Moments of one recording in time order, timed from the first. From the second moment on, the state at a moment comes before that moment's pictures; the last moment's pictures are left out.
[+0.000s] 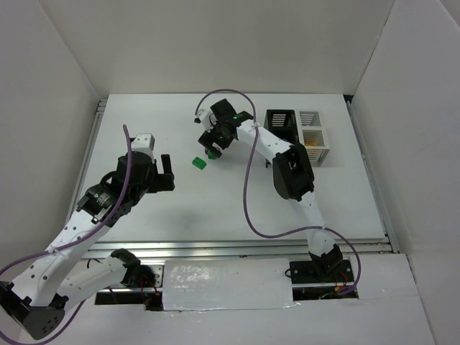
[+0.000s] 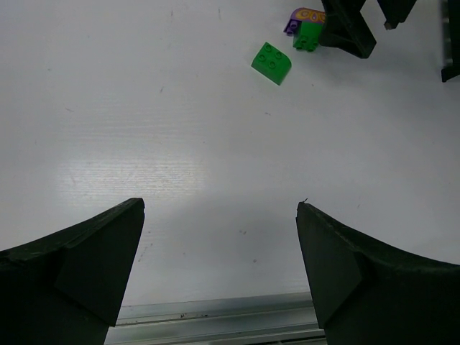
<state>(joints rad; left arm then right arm) -0.54 0.87 1.00 -0.75 -0.36 -0.42 0.59 2.39 2.14 -0.69 -0.13 -0.42</state>
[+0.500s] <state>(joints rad) -0.53 0.87 1.00 -0.75 -0.33 -0.42 0.60 2.50 2.22 -0.72 -0.17 -0.45</state>
